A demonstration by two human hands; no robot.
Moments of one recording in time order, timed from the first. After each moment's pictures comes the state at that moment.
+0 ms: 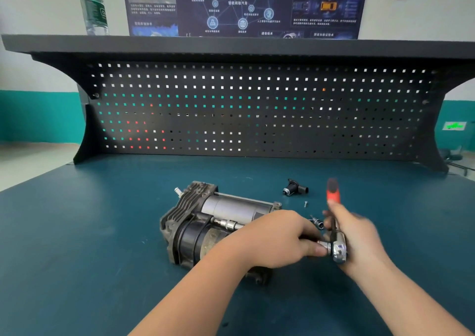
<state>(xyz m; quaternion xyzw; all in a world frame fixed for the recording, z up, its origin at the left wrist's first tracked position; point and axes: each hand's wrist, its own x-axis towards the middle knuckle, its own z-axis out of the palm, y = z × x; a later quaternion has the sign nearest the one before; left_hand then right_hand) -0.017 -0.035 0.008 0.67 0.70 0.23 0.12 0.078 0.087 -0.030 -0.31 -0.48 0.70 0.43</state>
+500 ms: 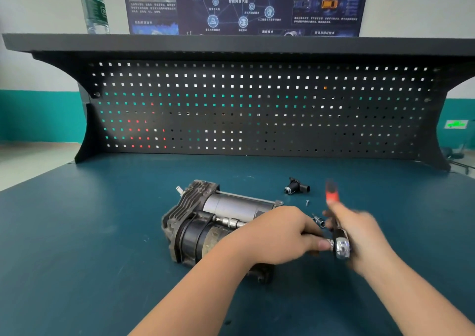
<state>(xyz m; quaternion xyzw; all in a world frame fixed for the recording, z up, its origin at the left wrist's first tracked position) -0.017 -0.034 0.009 0.67 0.69 0.25 0.13 0.079 0.091 -0.027 -0.33 -0.54 0.66 0.41</state>
